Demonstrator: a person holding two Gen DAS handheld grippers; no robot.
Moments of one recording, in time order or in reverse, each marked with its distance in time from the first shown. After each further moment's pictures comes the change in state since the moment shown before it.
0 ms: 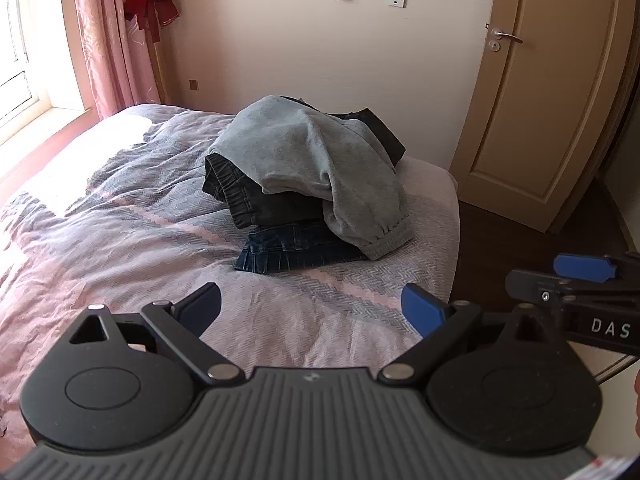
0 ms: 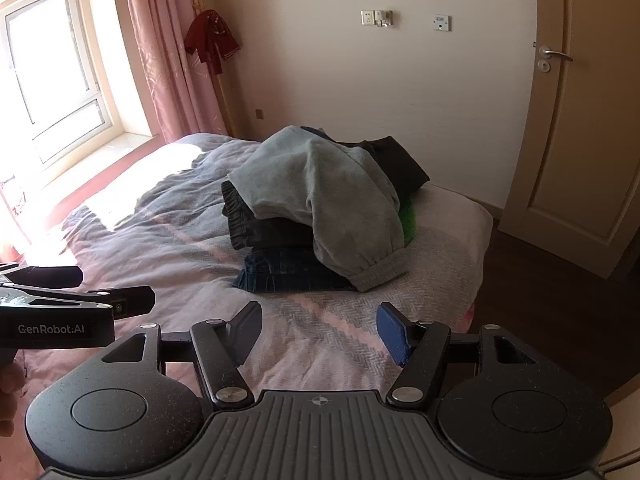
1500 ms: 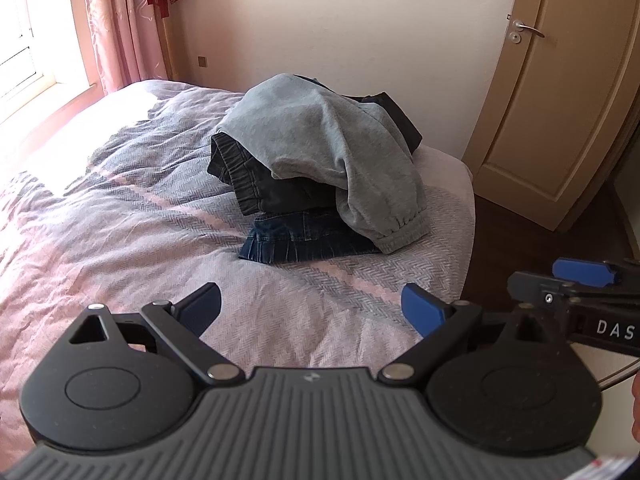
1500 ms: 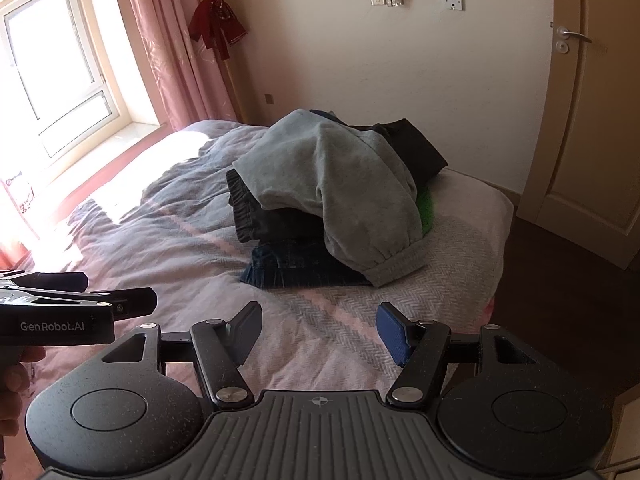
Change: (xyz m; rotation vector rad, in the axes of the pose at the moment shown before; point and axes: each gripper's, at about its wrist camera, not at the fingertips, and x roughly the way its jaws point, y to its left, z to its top) left arm 0.041 0.019 0.014 -0.053 0.063 0.023; right arm 0.052 -0.011 0.015 0.009 0.055 0.061
